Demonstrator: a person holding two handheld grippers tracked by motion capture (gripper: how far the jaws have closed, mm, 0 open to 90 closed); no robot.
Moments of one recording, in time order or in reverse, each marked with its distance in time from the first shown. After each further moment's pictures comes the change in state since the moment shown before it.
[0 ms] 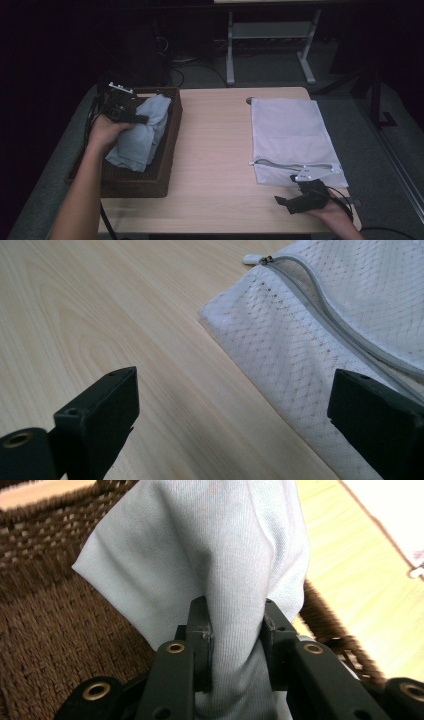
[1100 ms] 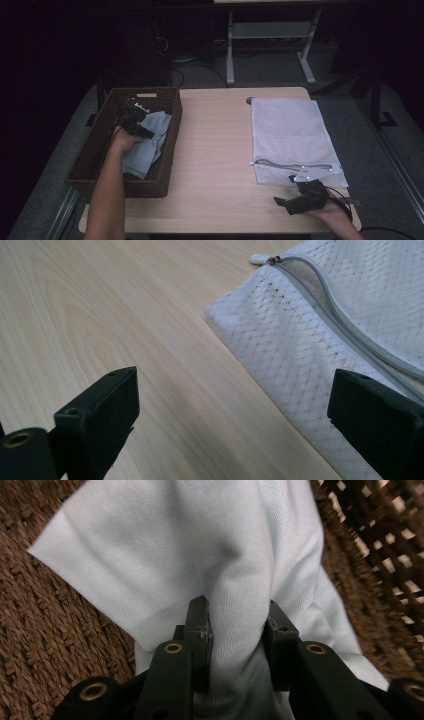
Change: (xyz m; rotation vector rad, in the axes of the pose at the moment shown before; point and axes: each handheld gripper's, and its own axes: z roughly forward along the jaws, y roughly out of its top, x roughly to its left) left arm 0.038 -0.036 0.104 0.181 0.129 0.007; right arm 0.002 0.001 0.001 0.010 0.008 -0.019
